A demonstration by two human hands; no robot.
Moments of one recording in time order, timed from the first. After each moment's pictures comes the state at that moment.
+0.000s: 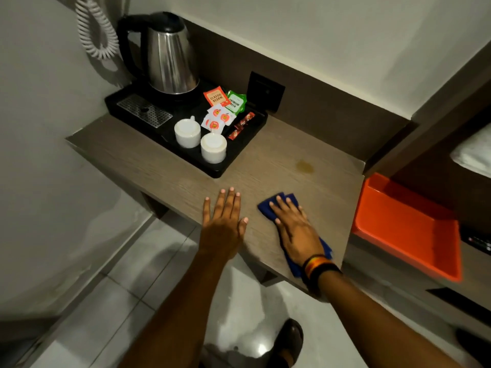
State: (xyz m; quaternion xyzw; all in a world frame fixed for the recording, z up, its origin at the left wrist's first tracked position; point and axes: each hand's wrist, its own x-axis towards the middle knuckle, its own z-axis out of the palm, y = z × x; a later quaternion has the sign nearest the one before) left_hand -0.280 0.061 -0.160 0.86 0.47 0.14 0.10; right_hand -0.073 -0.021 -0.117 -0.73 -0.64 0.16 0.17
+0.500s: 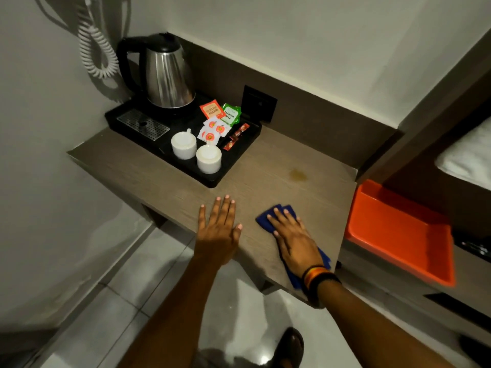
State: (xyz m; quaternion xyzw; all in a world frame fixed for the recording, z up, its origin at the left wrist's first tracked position) left_hand -0.278 0.063 -0.164 0.87 0.46 0.18 0.04; right_hand -0.064 -0.035 -0.109 -0.73 -0.65 0.15 0.15
